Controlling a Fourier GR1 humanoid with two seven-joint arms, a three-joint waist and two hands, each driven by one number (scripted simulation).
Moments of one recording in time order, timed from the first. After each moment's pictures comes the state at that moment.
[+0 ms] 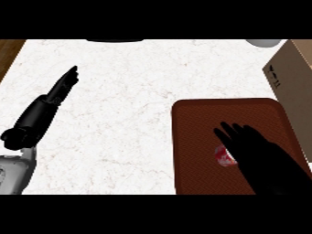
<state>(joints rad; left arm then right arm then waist) -0.22 0.37 -0.09 -1.55 -0.01 -0.12 -0.06 -0.19 -0.55 0.54 -2.16 0.59 0.63 0.81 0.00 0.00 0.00</state>
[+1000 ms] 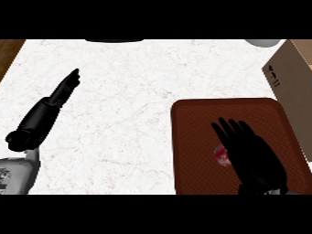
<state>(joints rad) -0.21 0.29 -0.03 -1.54 -0.09 -0.18 -0.07 -0.14 -0.42 0.53 -1.94 0.92 0.60 0.64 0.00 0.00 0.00</state>
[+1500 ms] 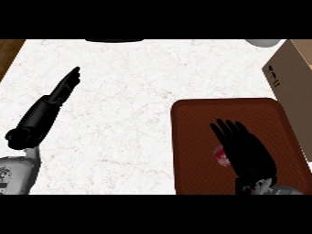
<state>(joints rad) -0.22 0.26 0.00 -1.56 -0.12 -0.21 -0.05 -0.12 -0.37 0.49 -1.79 1.01 0.53 0.50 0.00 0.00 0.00</state>
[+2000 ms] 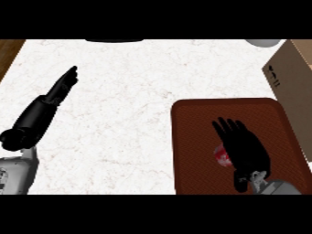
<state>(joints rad) -0.21 0.25 0.03 -1.58 -0.12 -0.24 -0.04 -0.12 -0.32 0.44 -1.66 1.10 0.48 0.43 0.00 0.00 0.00</state>
